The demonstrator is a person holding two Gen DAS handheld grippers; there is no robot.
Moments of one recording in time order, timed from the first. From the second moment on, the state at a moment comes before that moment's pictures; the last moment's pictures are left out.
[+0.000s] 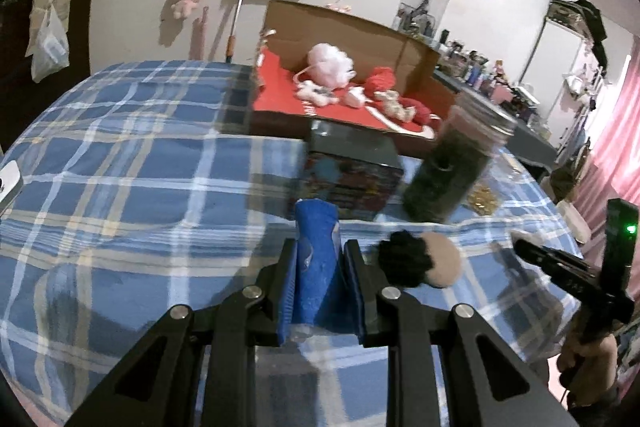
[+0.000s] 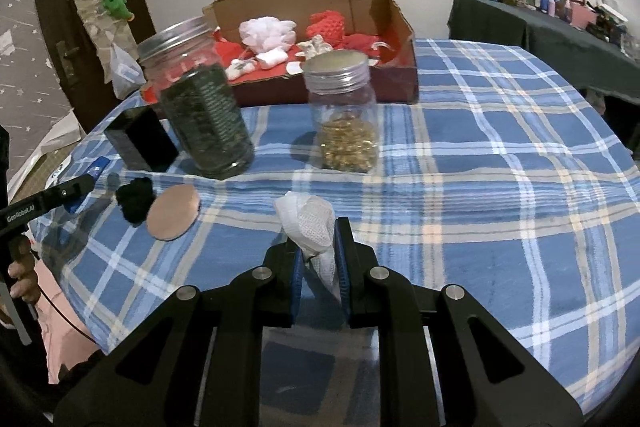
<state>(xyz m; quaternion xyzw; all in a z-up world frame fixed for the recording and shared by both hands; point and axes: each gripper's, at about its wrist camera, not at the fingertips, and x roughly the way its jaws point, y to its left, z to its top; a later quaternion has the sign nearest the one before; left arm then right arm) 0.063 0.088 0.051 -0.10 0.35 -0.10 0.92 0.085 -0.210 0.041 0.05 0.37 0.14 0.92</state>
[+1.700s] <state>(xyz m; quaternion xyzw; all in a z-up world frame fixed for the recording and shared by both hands) 0.198 0.121 0.077 0.05 0.36 -0.29 0.89 0.238 -0.283 0.060 0.11 0.44 0.30 0.84</state>
